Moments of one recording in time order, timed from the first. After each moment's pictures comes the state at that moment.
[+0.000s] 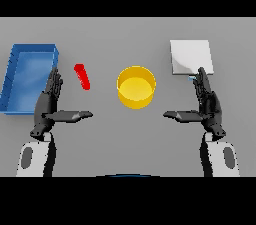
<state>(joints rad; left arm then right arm) 0.00 0.00 0.00 -1.57 0.00 0.00 0.00 0.00 0.00 0.00 -1.57 0.00 0.00 0.00</state>
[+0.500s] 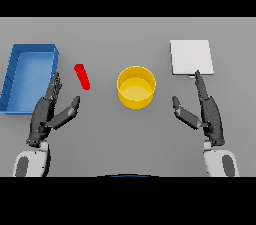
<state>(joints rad) 0.09 0.07 -0.09 -1.72 -0.11 -0.02 0.02 0.08 -0.07 0.11 -1.67 0.25 -0.06 -0.10</state>
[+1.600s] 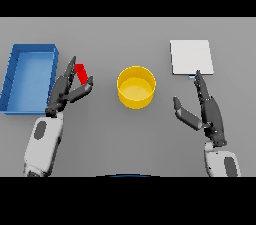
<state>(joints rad) -0.28 0.04 0.00 -1.21 -0.13 -0.01 0.00 0.09 -0.06 0.11 -1.71 0.19 -0.02 -0.07</state>
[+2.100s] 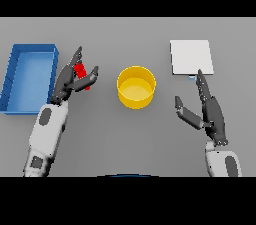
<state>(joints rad) -0.43 0.04 0.02 -1.06 -0.14 -0.01 -0.03 0.09 -0.07 0.09 -1.70 0.18 -0.02 -0.07</state>
